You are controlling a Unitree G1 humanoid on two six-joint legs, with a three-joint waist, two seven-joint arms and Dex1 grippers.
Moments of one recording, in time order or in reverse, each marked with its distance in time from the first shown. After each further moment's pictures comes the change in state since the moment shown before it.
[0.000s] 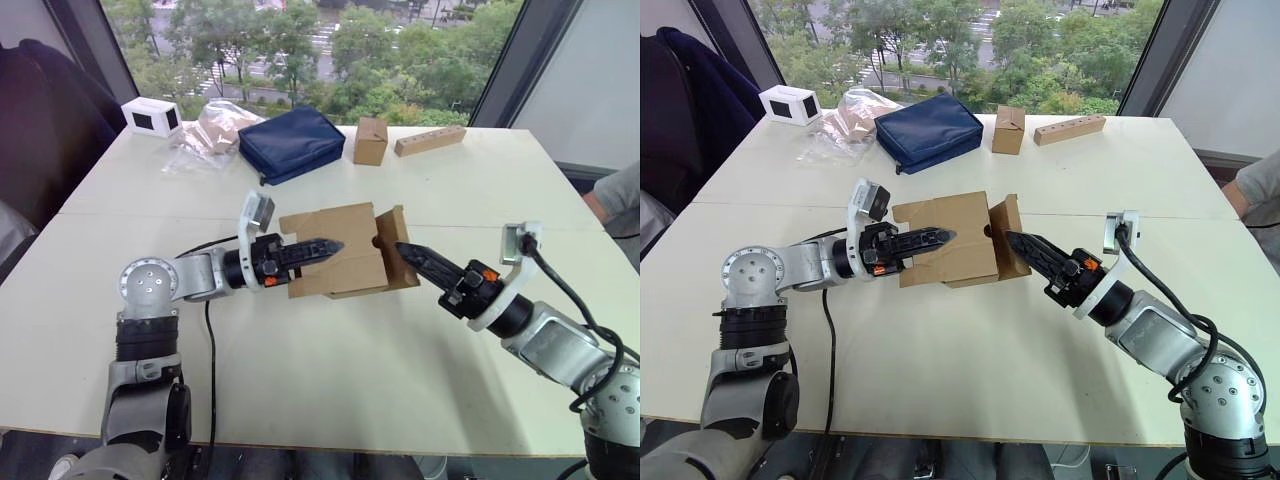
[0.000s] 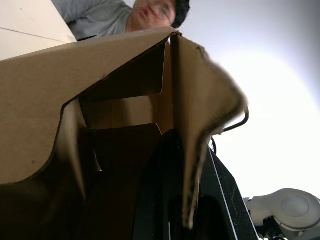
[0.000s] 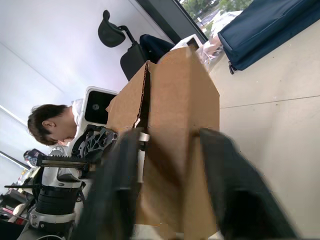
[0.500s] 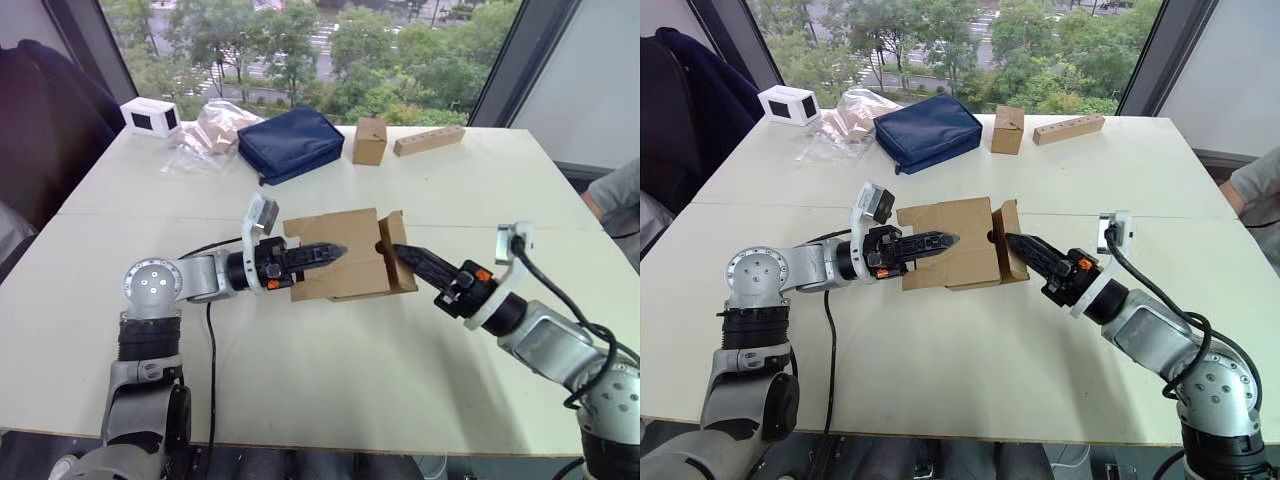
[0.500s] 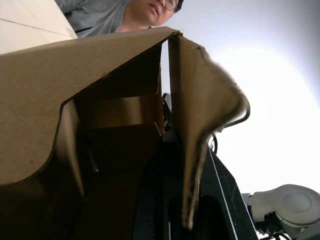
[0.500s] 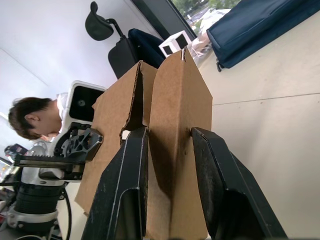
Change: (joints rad) left arm 0.003 0.002 -0.026 0.000 0.010 -0.004 -0.015; right arm -0.021 0.003 0.029 0.000 -0.078 -0.005 -0.012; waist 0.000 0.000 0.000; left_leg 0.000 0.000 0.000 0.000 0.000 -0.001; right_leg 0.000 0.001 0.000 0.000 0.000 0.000
